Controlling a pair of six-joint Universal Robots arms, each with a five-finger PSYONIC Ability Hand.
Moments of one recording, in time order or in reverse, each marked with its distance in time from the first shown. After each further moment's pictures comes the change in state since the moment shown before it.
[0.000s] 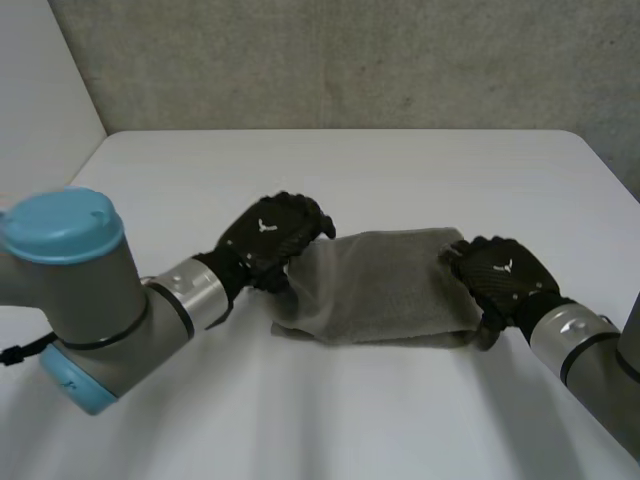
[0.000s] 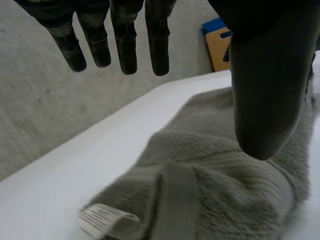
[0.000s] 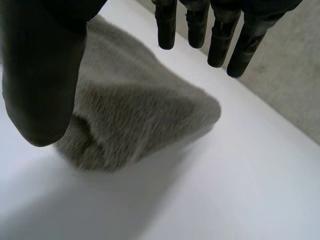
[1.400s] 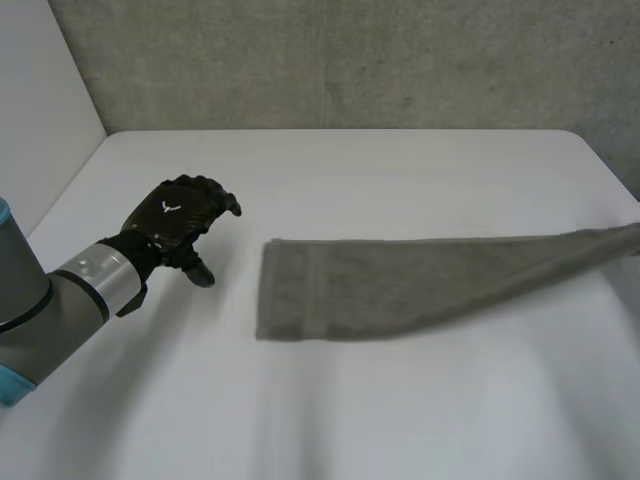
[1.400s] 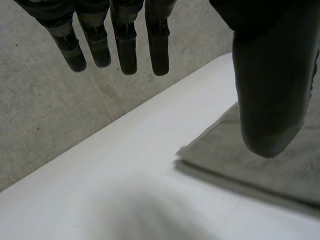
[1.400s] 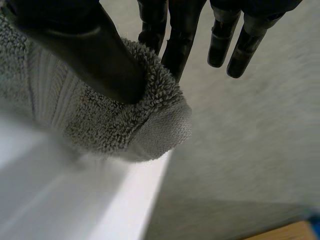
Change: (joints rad) left arm 0.267 0.140 -0.137 -0.006 0.015 0.062; right arm -0.589 0.116 -0.331 -0.036 -0.210 -0.264; left_hand 0.000 0.001 0.000 0.000 -0.029; right_hand 1.041 1.044 0.000 0.000 1.078
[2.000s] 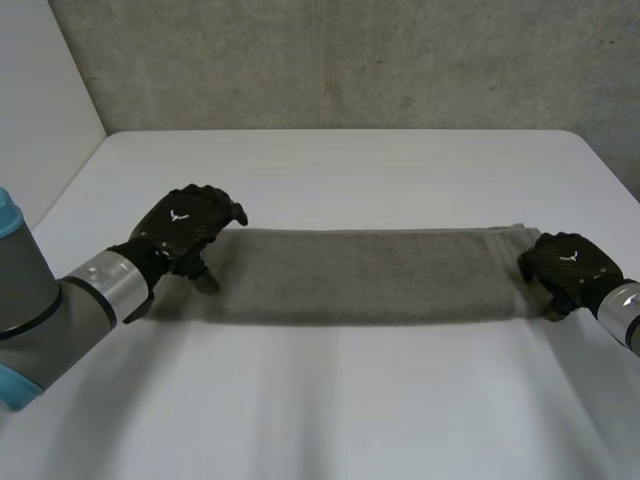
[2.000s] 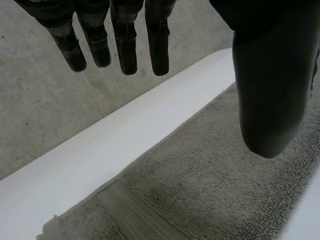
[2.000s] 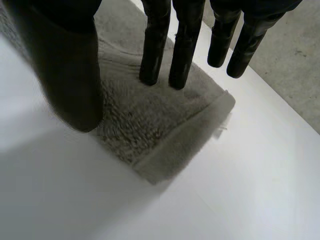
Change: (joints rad) left arm -0.014 -0.025 -0.003 0.001 0.002 0.008; right arm 0.242 0.148 0.158 0.026 -0.001 0.007; left_hand 0.000 0.002 0.000 0.000 0.001; right_hand -0.536 -0.535 0.000 0.000 -0.576
